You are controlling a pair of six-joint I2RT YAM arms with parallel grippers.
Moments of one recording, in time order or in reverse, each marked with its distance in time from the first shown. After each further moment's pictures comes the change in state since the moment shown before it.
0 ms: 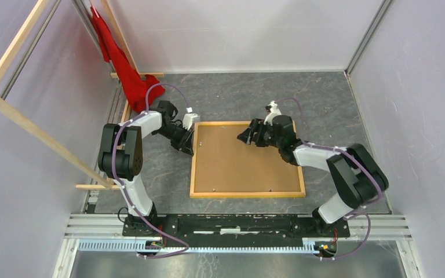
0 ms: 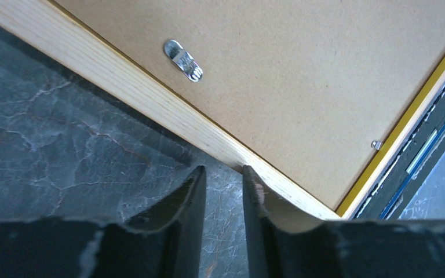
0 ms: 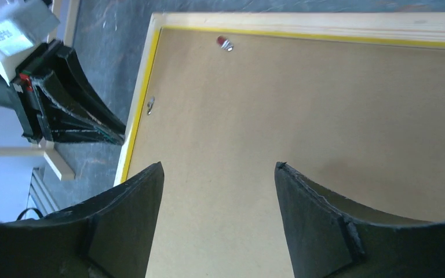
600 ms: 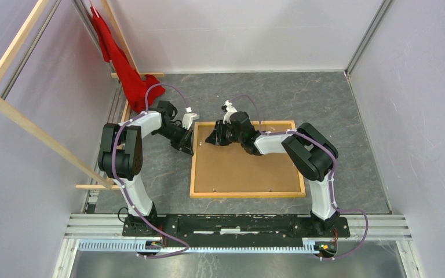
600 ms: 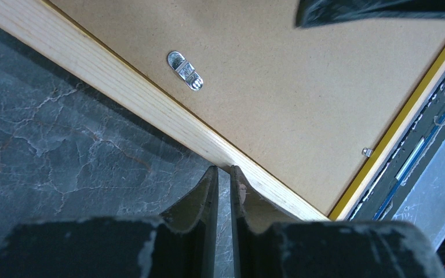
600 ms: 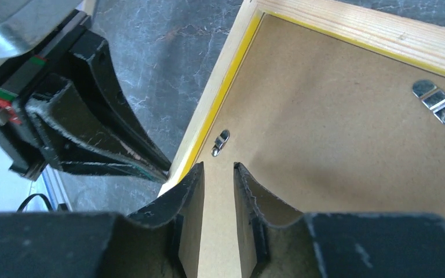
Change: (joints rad) left arm 0.008 0.005 0.002 0.003 0.019 -0.029; right arm 0.261 0.492 0.449 0.026 -0.022 0.025
